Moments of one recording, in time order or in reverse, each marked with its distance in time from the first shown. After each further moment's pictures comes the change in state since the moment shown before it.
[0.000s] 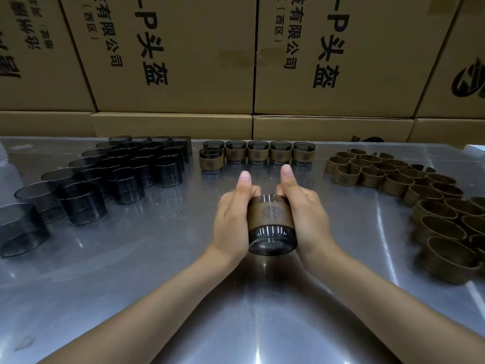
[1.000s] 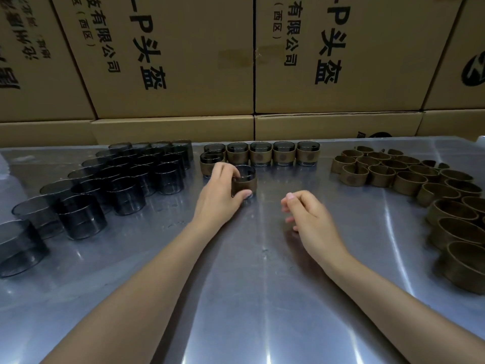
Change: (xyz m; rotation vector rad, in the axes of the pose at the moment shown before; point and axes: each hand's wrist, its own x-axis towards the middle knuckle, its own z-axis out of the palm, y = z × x) left_hand 0.103 -0.079 -0.049 0.993 -0.081 0.232; right_hand 0.027 0.042 -0.025 -0.442 0.022 0.011
